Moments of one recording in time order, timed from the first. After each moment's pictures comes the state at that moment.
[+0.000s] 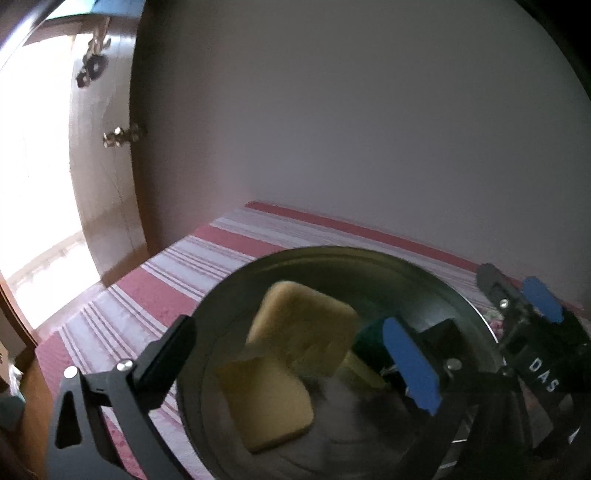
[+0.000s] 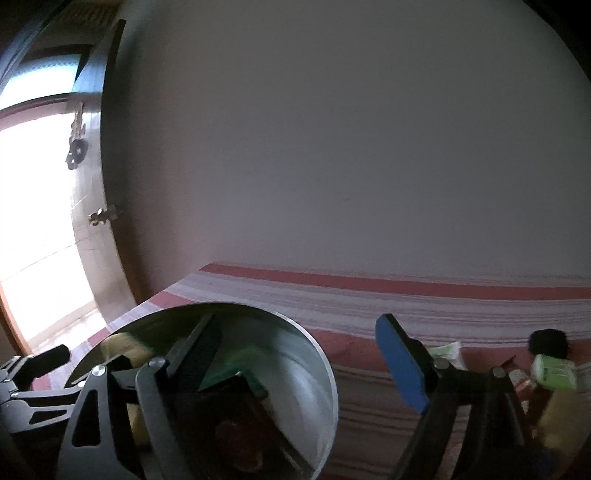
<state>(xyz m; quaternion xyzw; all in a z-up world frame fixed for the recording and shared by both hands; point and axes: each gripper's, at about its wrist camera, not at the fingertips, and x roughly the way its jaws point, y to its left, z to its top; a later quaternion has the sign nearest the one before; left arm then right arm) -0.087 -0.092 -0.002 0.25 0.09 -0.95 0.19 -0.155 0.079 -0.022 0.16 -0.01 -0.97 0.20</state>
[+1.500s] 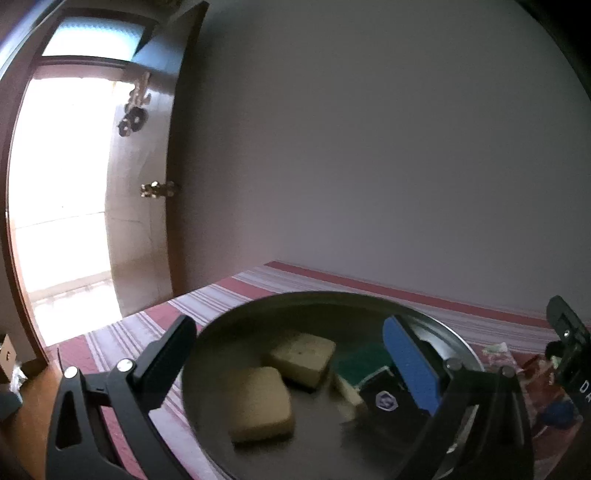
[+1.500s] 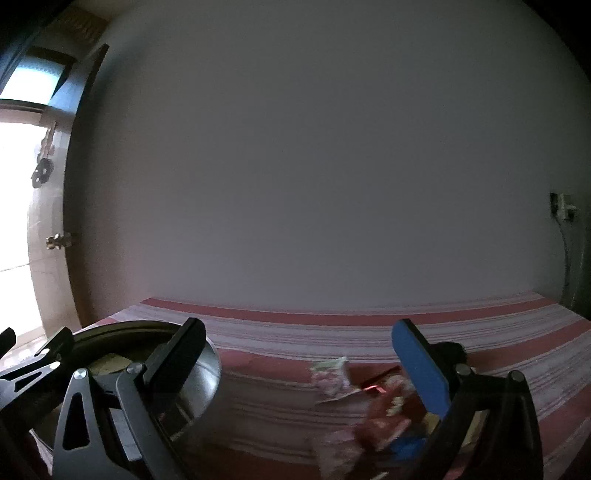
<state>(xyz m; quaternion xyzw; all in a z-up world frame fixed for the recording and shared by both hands) -0.051 -0.048 -0.009 0.11 0.06 -0.96 0.25 -0.102 0.142 -0.017 0.06 -0.01 -0.99 0.08</state>
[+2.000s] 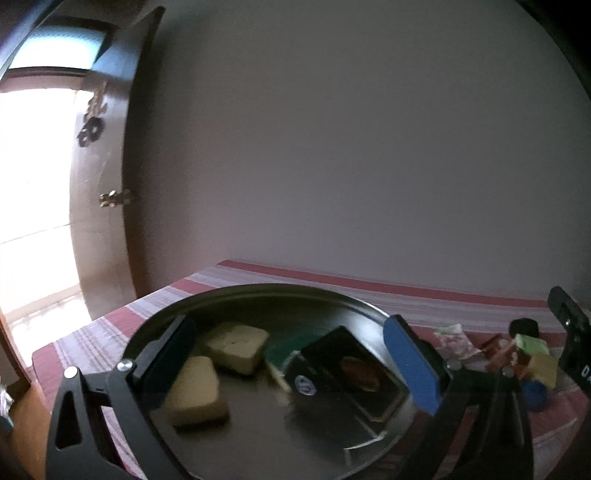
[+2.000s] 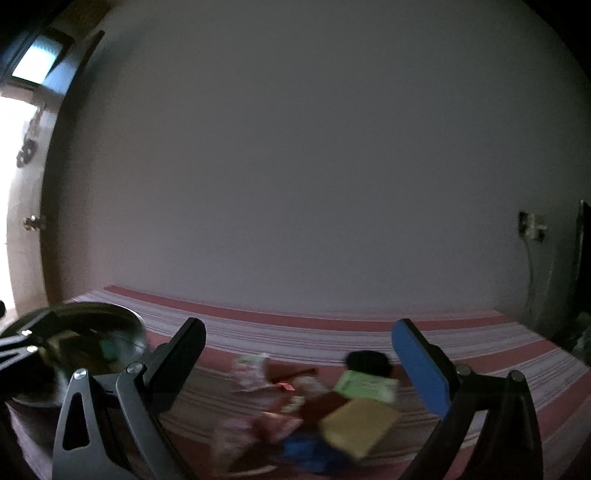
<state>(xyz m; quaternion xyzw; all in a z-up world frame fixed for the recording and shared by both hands) -0.058 0.003 -0.008 0.12 0.03 -0.98 0.17 -0.084 0.210 -0.015 0.06 0.04 -1.00 0.02</state>
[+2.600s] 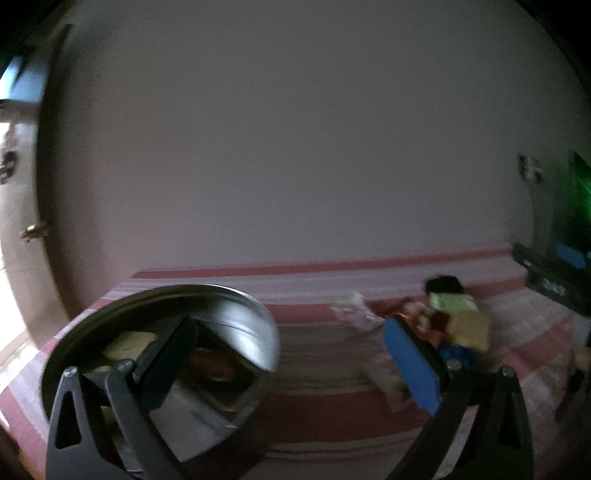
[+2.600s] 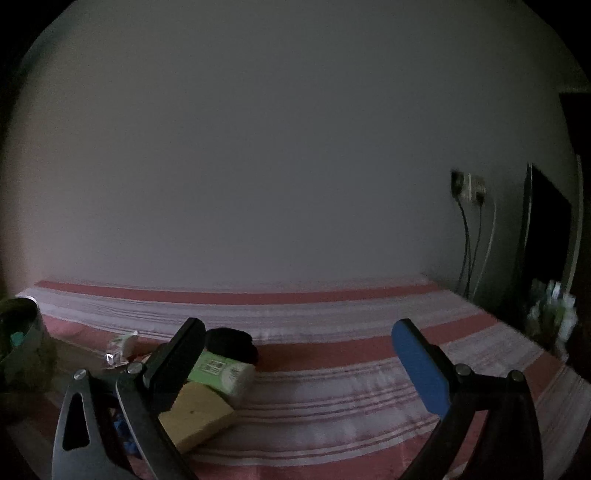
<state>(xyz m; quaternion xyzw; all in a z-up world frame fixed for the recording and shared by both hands) -0.076 0.086 -0.007 0.17 -0.04 -0.99 0.01 -0.112 0.331 -0.021 0.13 0.00 -0.99 -0.09</state>
